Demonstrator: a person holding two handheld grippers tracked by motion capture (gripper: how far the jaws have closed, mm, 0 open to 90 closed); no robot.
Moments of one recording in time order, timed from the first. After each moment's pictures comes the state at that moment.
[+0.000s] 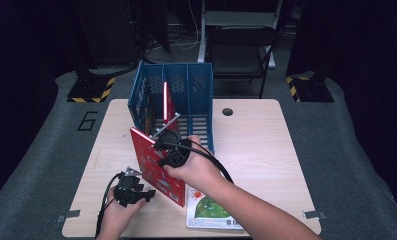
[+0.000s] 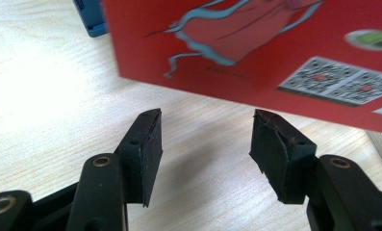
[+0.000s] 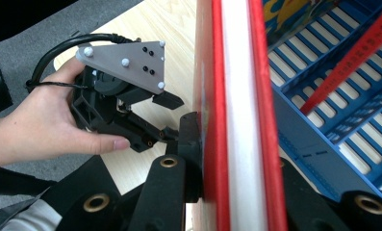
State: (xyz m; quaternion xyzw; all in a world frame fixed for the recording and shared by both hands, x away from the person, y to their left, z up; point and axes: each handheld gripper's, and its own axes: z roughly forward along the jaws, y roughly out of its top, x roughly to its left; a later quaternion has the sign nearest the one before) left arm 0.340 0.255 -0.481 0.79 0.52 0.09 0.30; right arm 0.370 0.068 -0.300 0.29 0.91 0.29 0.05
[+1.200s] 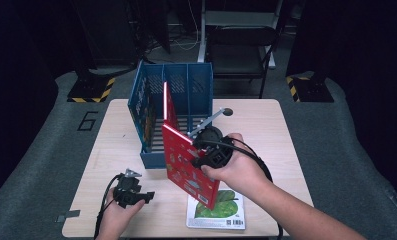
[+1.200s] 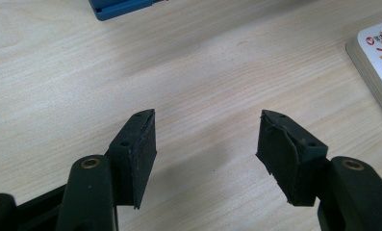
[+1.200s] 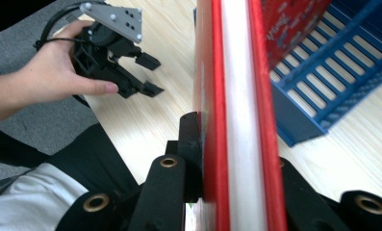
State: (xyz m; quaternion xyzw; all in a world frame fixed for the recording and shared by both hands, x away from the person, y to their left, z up) left arm 0.341 0.259 -0.489 0.79 0.53 0.10 0.29; right arm 0.348 -0.018 -0.263 0.32 0.90 0.29 0.06
